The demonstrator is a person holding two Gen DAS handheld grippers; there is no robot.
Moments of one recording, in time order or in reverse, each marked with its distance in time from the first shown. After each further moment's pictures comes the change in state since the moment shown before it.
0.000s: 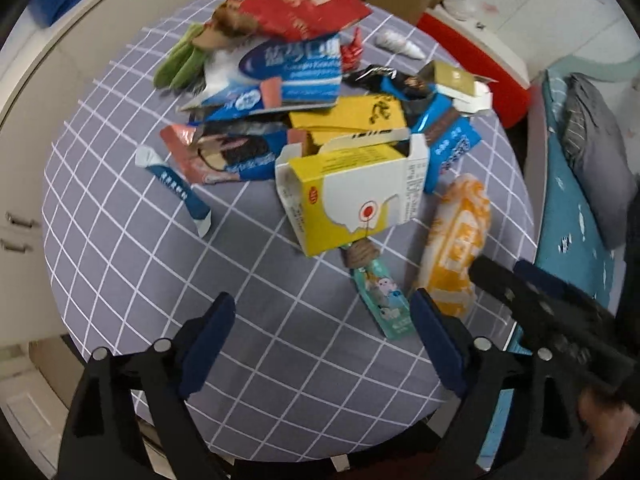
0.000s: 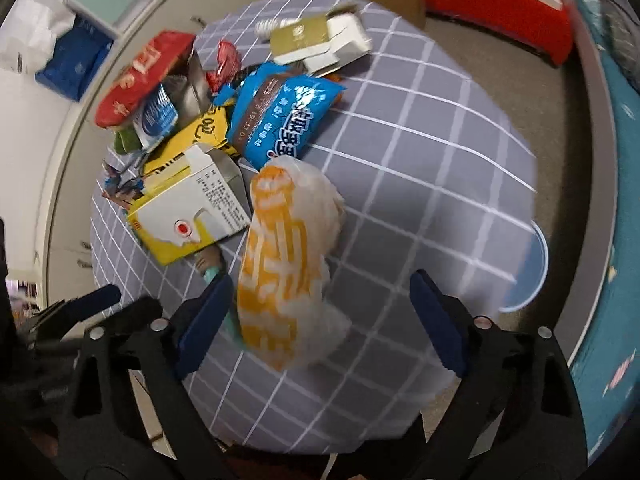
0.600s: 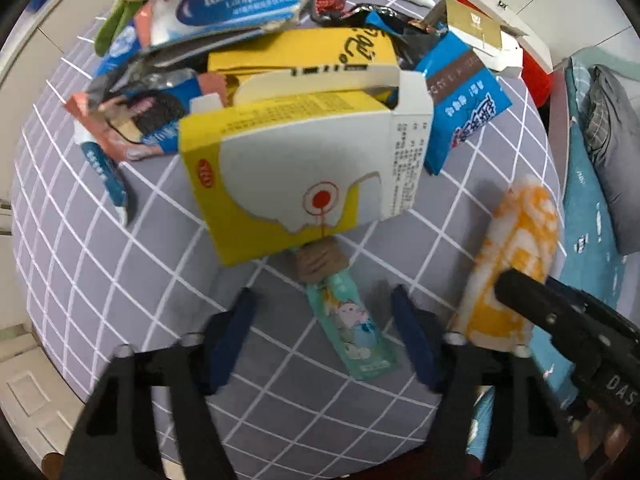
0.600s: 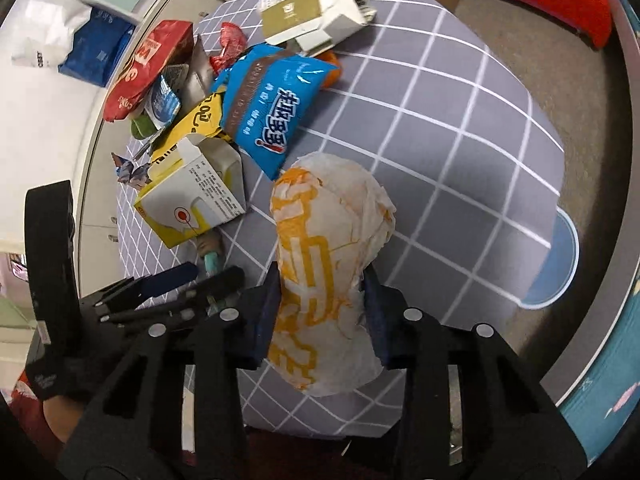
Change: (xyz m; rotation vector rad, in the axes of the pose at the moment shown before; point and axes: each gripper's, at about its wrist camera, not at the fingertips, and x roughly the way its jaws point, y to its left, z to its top) left arm 0.058 -0.047 0.010 -0.021 0.090 0.062; right arm 0.000 -0.046 0.000 -0.002 0.100 0.152
